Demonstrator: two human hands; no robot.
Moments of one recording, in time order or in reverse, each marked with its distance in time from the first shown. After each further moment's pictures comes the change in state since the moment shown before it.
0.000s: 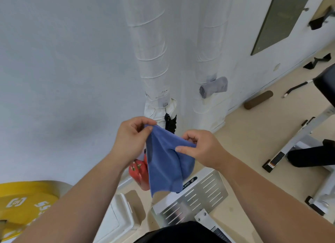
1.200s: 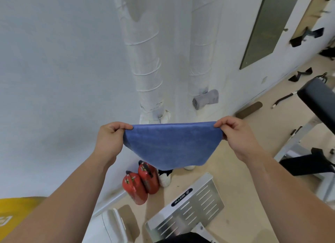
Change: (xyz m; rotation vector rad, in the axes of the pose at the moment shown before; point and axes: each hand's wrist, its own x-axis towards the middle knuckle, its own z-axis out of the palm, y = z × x) left_hand 0.042 -0.018 -0.031 0.039 0.181 -0.121; right_hand 0.003 0.011 -0.092 0.267 0.480 0.174
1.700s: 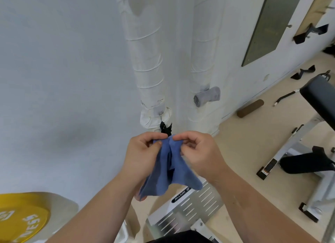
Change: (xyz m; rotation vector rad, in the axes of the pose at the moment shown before) left_hand -0.094 0.037 0.042 -0.156 -0.227 -0.019; right_hand -0.077 -0.025 0.082 -0.006 -0.246 -0.128
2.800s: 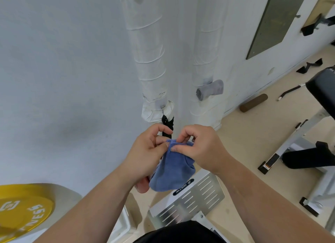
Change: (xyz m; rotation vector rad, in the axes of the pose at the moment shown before) left_hand -0.007 0.001 -0.008 0.048 -0.307 0.031; right_hand 0.006 -0.008 -0.007 -0.254 -0.116 -0.210
